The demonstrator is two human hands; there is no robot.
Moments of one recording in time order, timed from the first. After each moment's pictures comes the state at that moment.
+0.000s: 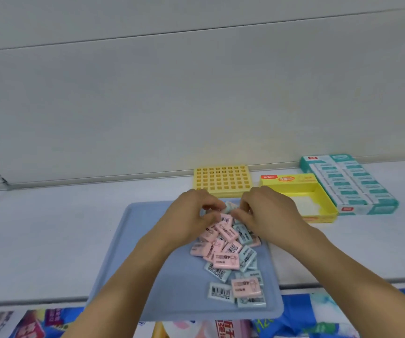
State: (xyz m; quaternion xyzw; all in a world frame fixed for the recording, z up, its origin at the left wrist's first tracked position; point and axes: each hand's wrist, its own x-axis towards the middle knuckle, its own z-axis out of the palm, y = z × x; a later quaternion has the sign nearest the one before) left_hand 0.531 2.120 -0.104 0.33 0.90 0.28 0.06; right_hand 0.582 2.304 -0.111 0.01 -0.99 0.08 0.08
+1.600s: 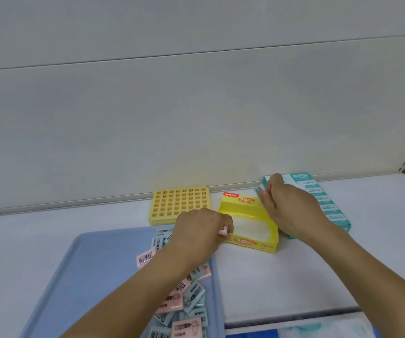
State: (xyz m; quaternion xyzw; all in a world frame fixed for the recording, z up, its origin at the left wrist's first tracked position) left_hand 0.536 2.237 -0.109 0.37 0.92 0.08 -0.05; right_hand 0.577 2.436 -0.106 -0.11 -0.98 0.10 0.15
